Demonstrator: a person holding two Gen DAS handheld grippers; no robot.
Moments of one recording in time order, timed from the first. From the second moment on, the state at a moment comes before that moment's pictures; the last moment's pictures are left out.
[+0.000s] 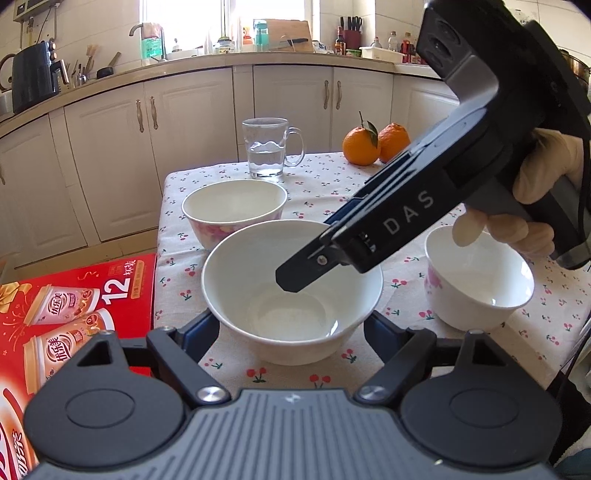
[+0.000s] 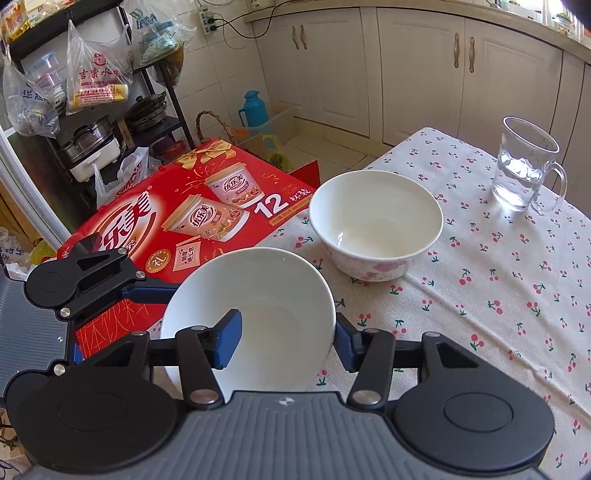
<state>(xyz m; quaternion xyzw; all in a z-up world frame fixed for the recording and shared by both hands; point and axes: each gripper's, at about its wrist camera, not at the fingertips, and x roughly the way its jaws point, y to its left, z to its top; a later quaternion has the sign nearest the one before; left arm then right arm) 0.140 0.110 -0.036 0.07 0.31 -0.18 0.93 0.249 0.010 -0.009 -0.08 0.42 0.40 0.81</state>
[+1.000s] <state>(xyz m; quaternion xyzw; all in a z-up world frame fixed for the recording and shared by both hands) 0.088 0.033 0.008 0.12 0.28 -0.23 0.92 0.170 -0.081 0.035 -0.06 0.37 0.38 0.85</state>
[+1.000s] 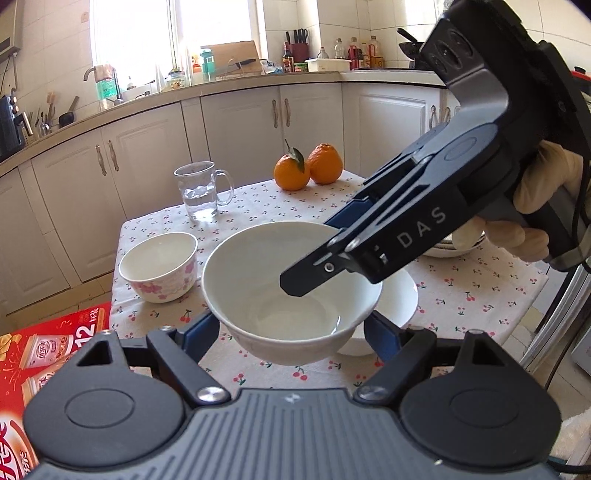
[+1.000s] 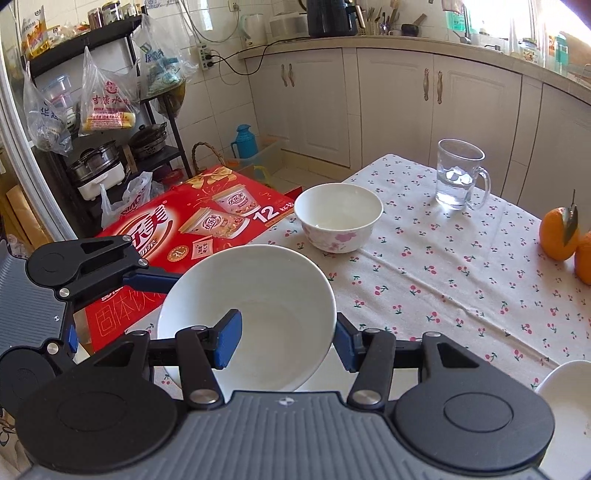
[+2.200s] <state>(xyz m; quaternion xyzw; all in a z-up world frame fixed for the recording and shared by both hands) 0.125 -0.016 -0.021 0.12 0.34 -0.29 0.89 0.180 -0.145 -0.002 -0.03 0.40 0.32 0.86</state>
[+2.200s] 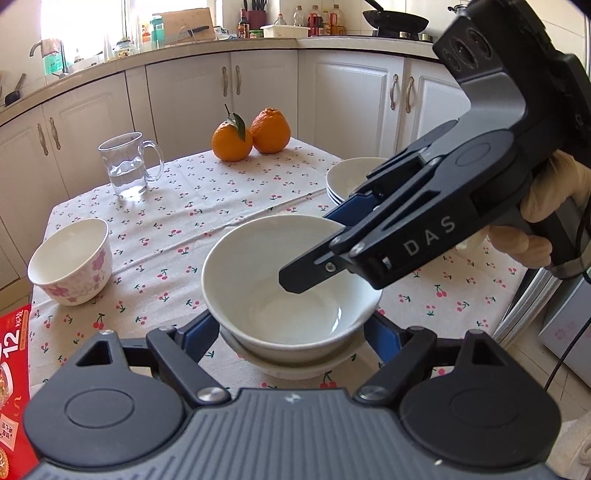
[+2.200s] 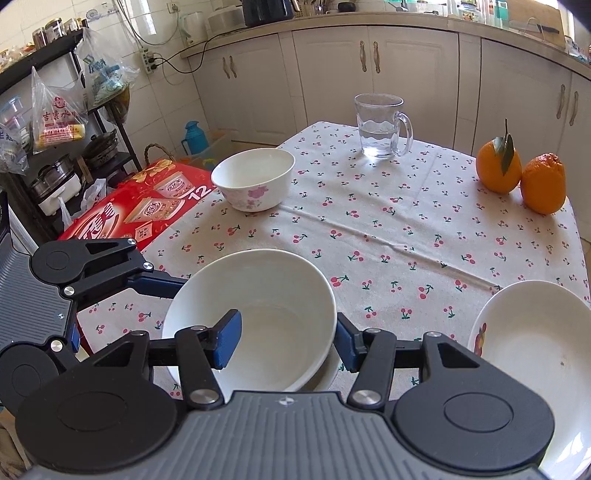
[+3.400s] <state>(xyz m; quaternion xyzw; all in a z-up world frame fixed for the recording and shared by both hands) 0.094 0.028 -0.014 0.10 0.31 -0.28 0.90 0.153 -0.141 -0.010 -0.08 0.39 0.25 0.88</state>
